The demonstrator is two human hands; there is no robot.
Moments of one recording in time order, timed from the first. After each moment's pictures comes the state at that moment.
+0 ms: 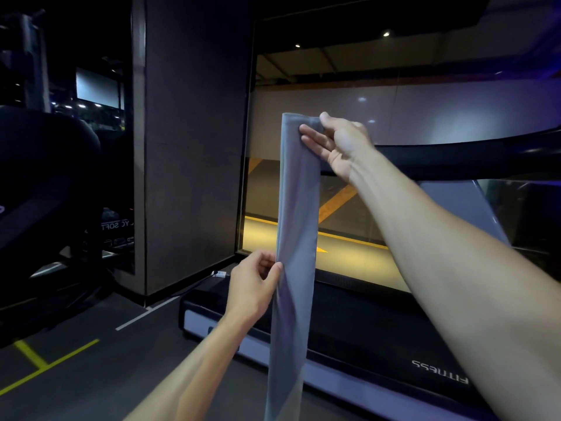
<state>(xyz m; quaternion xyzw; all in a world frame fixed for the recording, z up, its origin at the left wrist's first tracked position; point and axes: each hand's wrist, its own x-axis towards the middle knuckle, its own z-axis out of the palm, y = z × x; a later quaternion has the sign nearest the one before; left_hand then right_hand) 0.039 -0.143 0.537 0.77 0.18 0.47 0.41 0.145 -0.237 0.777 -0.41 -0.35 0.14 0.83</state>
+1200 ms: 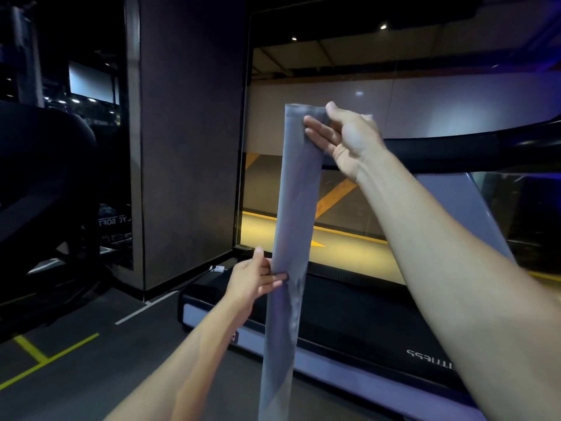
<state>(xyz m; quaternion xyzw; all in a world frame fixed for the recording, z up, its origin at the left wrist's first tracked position) 0.056 -0.135 0.524 0.57 0.17 0.32 0.74 0.124 -0.267 0.766 -0.39 -0.37 0.12 0.83</state>
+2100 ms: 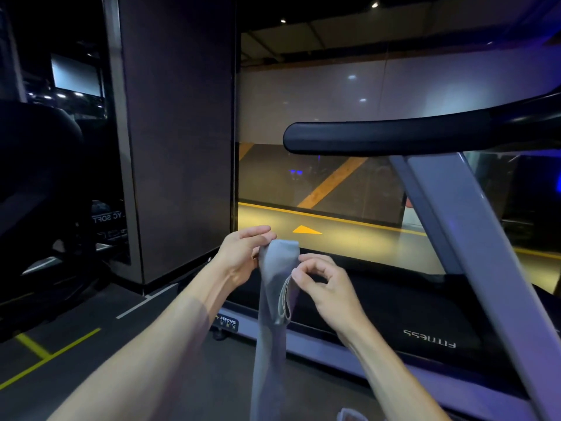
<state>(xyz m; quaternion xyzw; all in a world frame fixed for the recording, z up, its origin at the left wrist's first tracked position) 0.058 -0.125 0.557 0.56 0.13 0.28 0.77 0.117 -0.310 0.516 -0.66 -0.40 0.02 0.63</state>
